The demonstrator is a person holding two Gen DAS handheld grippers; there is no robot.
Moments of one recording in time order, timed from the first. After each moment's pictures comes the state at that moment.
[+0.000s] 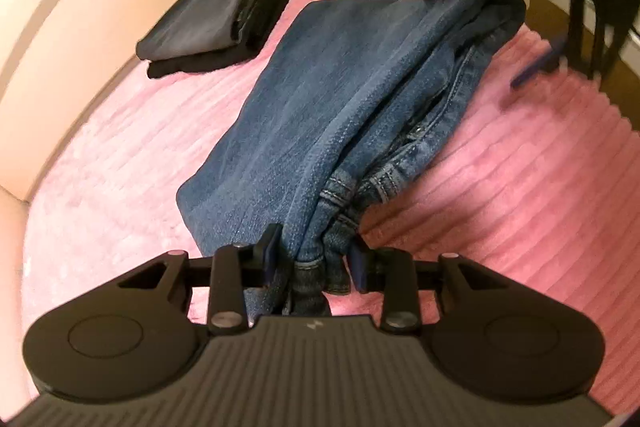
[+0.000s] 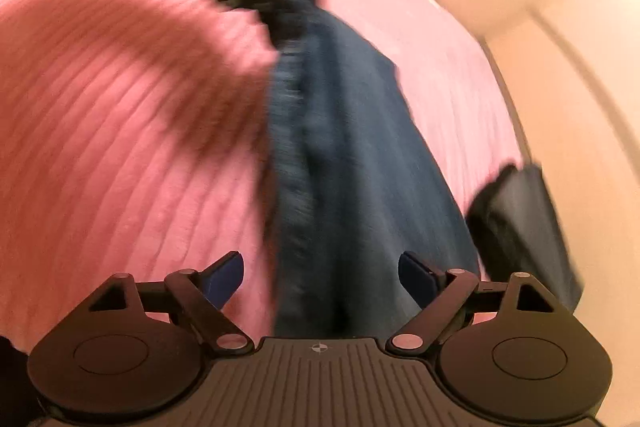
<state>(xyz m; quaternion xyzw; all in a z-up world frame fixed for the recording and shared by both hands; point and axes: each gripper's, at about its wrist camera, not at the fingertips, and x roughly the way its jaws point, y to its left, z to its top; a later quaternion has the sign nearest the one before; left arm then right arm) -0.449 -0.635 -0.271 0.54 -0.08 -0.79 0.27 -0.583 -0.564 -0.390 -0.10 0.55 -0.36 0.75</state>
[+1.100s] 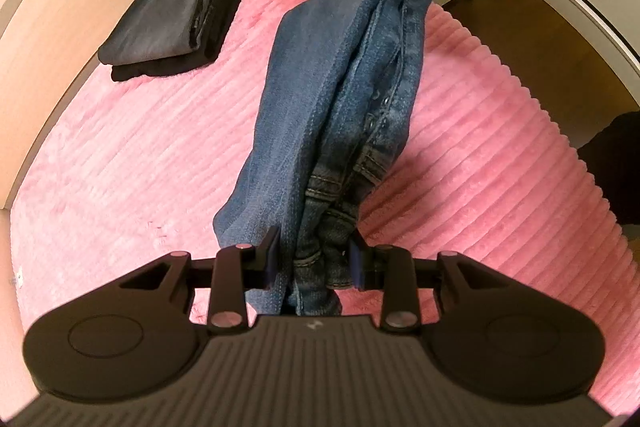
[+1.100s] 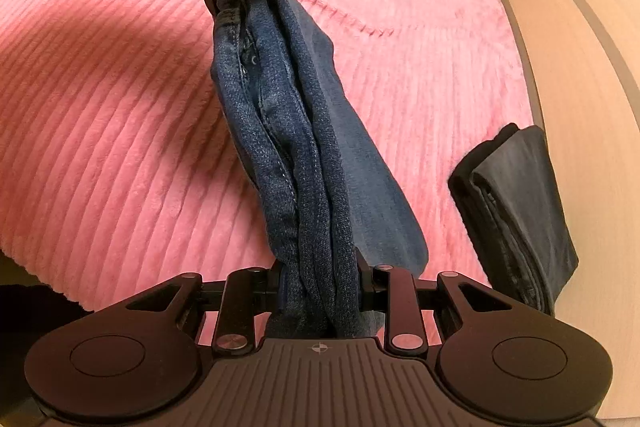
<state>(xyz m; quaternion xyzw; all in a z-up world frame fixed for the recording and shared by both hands) -0.487 -0.612 -0.212 0.61 -0.06 -0.76 0.21 -0.606 -0.589 -0.301 -0.02 0.61 -0.32 0.72</state>
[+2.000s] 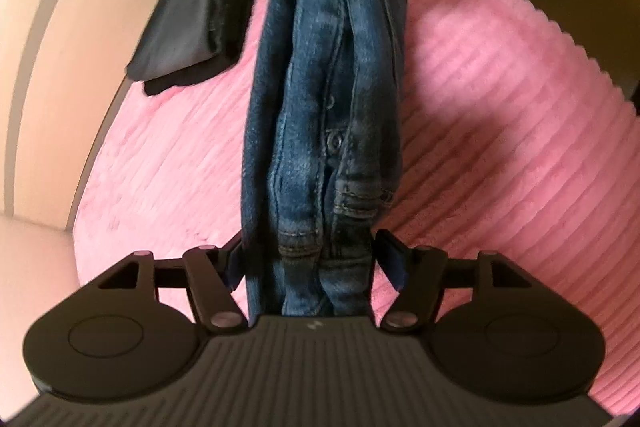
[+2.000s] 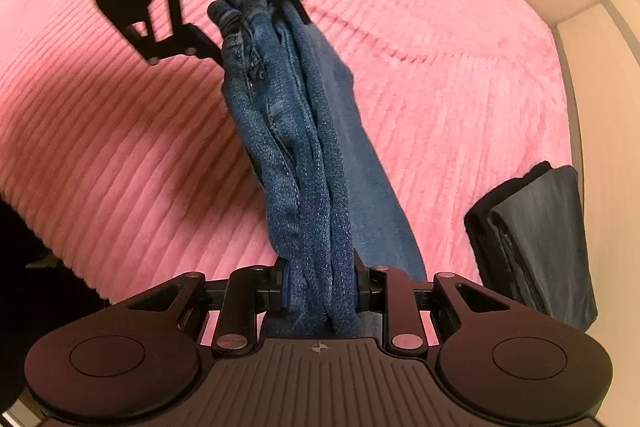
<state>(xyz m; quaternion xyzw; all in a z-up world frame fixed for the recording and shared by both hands) -0.515 -0.599 -0.253 0.63 -0.16 -0.72 0.25 -0.622 -0.624 -0.276 -0.02 0.61 -0.23 0.76</state>
